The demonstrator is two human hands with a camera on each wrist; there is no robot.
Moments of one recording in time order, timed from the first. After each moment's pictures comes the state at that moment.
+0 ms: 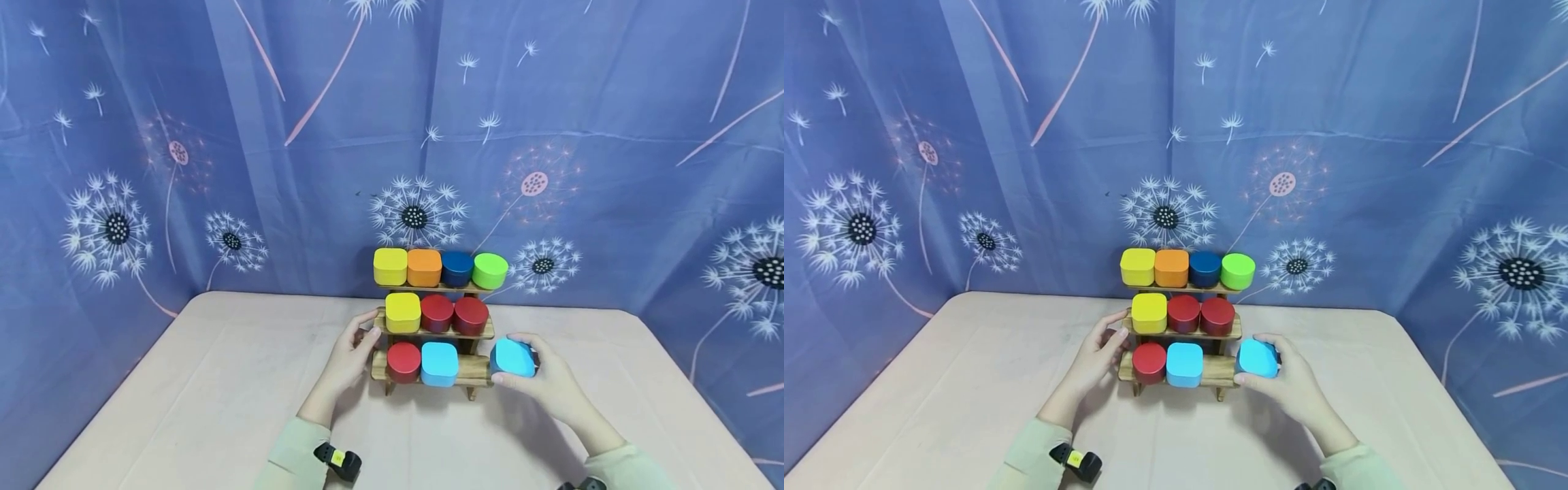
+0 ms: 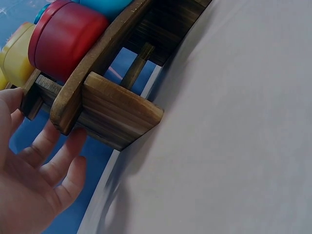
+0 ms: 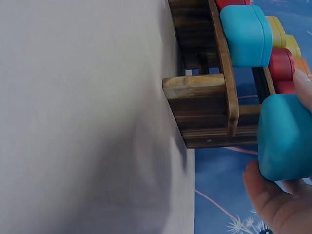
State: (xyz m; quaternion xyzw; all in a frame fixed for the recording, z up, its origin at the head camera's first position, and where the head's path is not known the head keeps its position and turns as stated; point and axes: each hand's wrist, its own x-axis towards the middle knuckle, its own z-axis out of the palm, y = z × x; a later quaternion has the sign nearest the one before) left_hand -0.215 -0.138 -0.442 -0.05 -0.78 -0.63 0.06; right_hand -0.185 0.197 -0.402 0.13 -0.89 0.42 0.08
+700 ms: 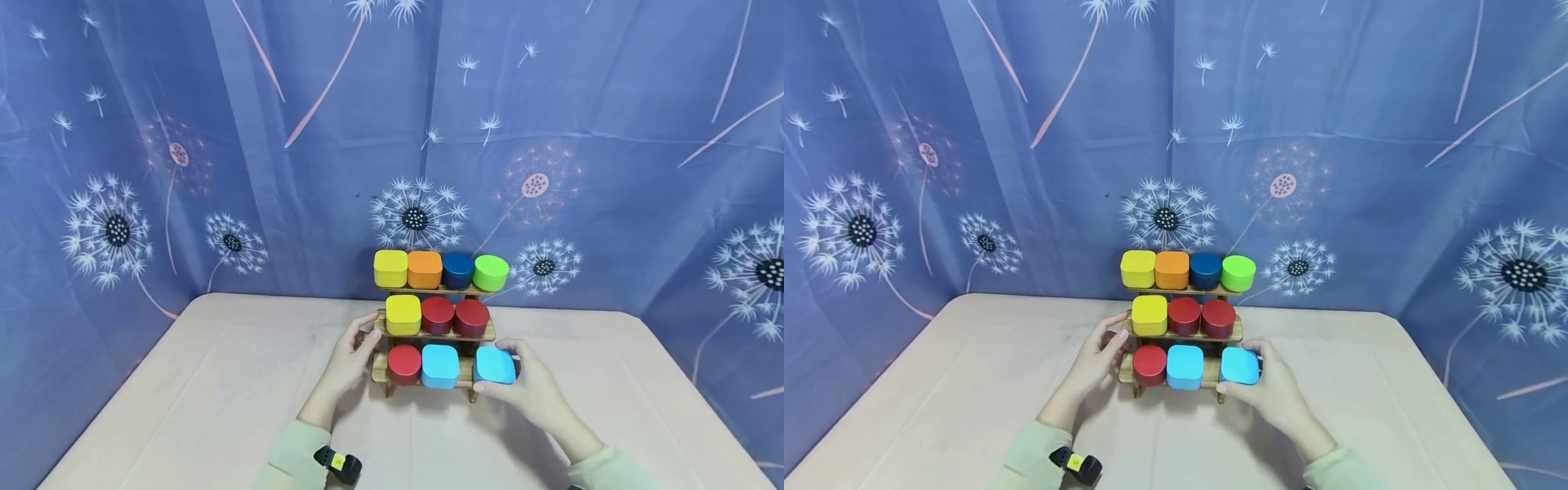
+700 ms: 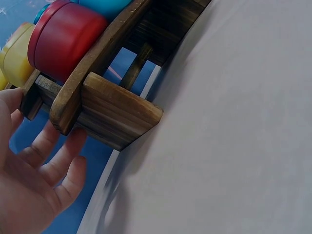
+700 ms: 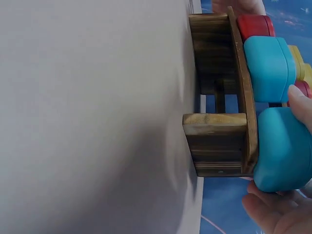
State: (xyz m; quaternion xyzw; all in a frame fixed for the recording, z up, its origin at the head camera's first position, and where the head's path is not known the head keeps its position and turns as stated) left_hand -0.217 -0.138 -0.442 -0.06 -0.77 -0.63 0.06; right_hand -0.183 0.172 -0.413 0.12 -0.90 0.41 0.09
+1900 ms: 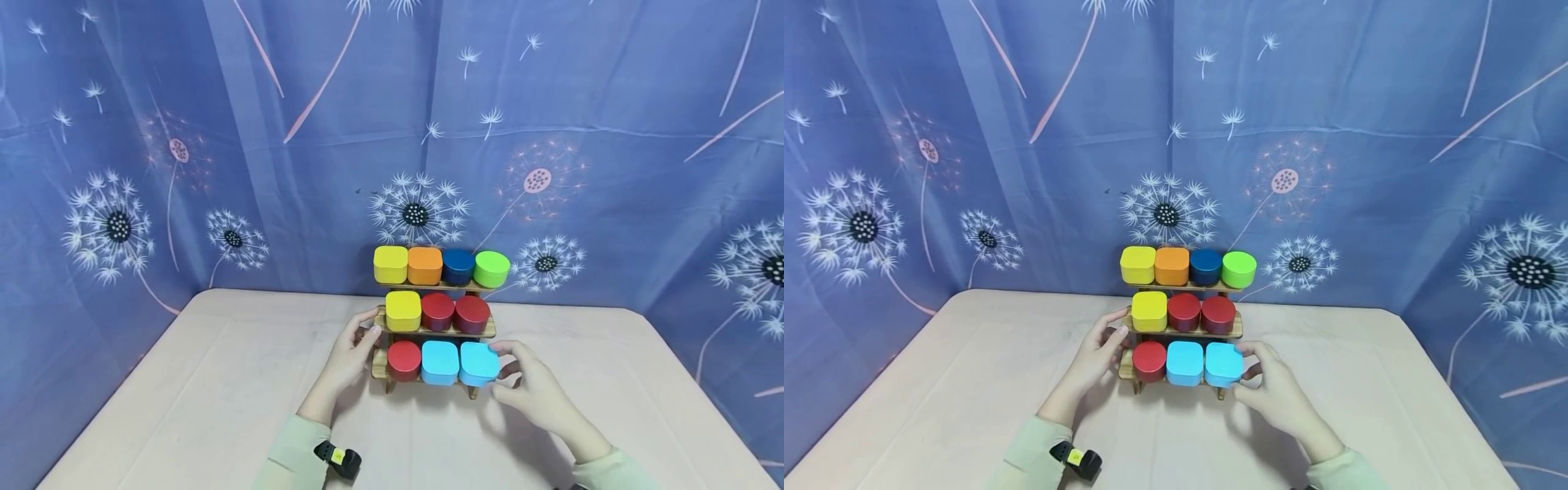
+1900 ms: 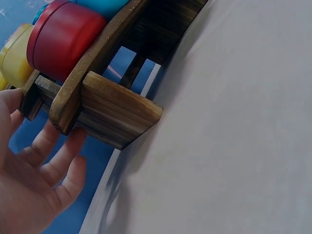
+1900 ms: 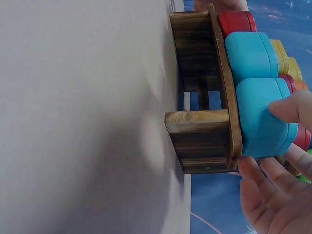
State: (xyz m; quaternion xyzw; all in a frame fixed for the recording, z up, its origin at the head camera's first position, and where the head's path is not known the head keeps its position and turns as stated) left_hand -0.216 -0.138 -0.442 -0.05 -0.78 -0.63 0.06; right_hand -0.177 0.178 -0.410 0.22 -0.87 0.42 0.08
